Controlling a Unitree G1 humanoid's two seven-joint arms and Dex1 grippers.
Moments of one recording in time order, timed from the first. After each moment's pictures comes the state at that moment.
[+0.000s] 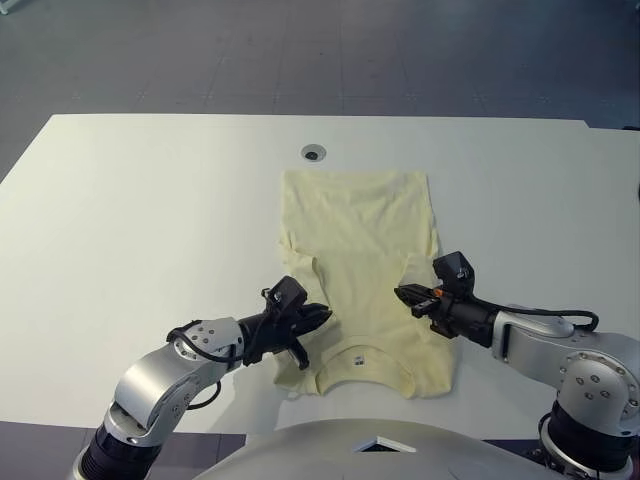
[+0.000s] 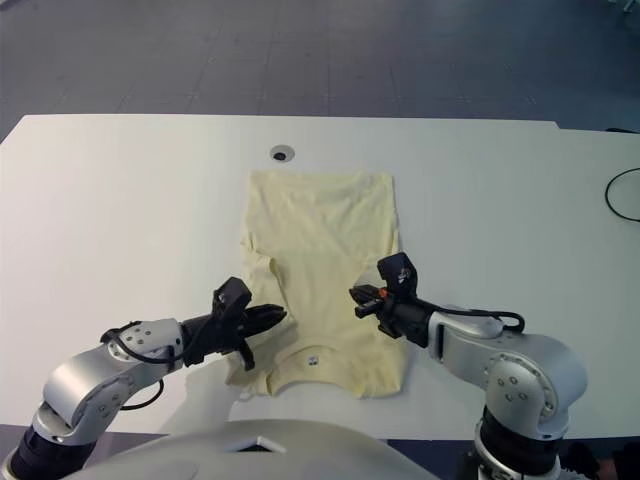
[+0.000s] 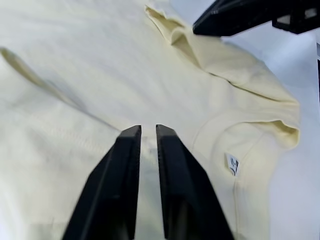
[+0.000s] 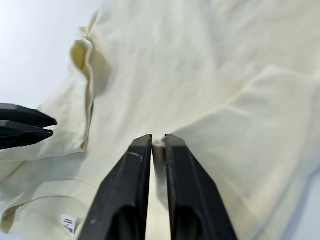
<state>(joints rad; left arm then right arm) 0.15 0.53 -0.26 -0.69 -0.54 0.85 -0.45 0.01 -0.32 -0.26 -0.84 0.89 1.60 0.11</state>
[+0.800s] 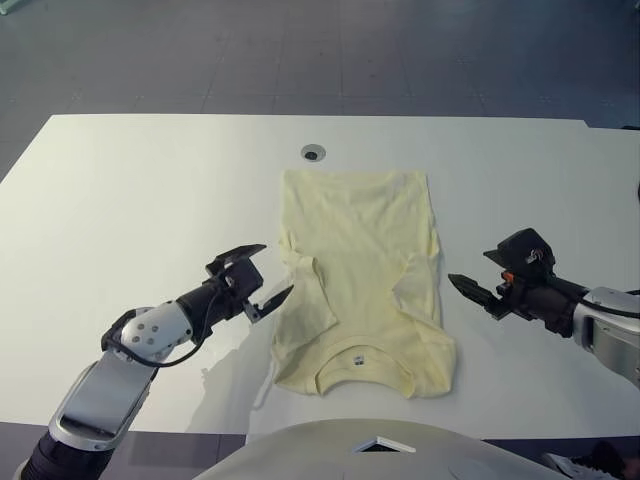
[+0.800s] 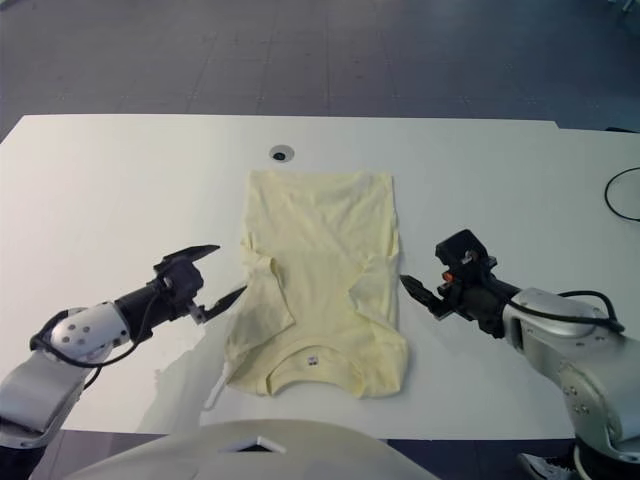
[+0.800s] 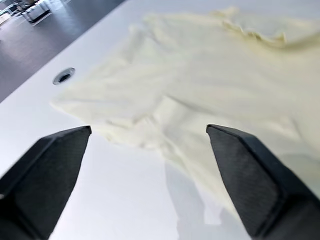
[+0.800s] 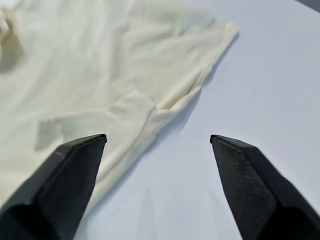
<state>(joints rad) 0.29 0.79 -0.13 -0.62 -0.12 0.27 -0.58 0.18 -0.89 -0.31 -0.89 0.67 1.26 0.40</state>
